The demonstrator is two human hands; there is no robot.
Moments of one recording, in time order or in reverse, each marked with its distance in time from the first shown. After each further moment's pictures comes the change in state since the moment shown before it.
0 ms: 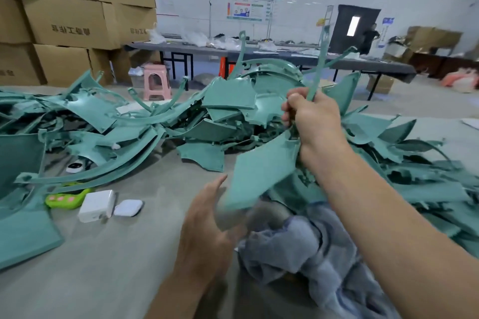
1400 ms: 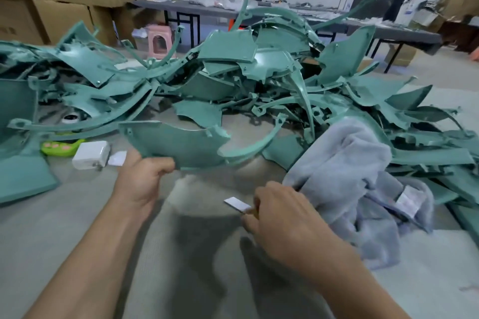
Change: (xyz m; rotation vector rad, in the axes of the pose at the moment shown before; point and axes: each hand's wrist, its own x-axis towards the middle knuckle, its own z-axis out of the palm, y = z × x) left_hand 0.027 -0.029 -0.050 -0.663 0.213 -0.193; right_hand -0.138 0.094 -0.066 -1.373 -0.720 -0.191
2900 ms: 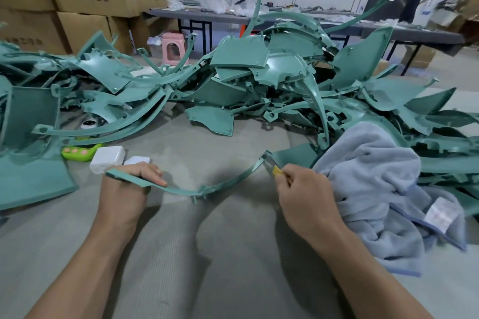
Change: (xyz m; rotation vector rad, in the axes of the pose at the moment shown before) left_hand -0.011 -0.005 -0.045 0.362 0.076 0.225; right_hand 0.042 0.034 0.015 0.298 0.390 0.120
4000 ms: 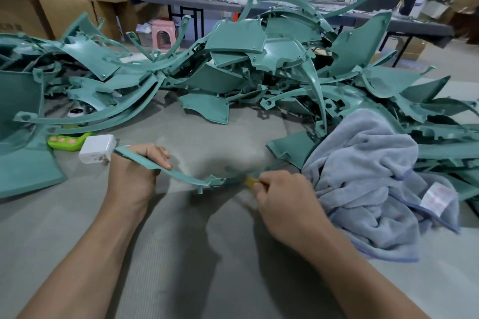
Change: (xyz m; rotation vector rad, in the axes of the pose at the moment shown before) left_hand 0.005 0.007 0.024 -0.114 -0.019 -0.040; right_hand -0.020 -0.024 0.006 -0.102 -0.238 0.011
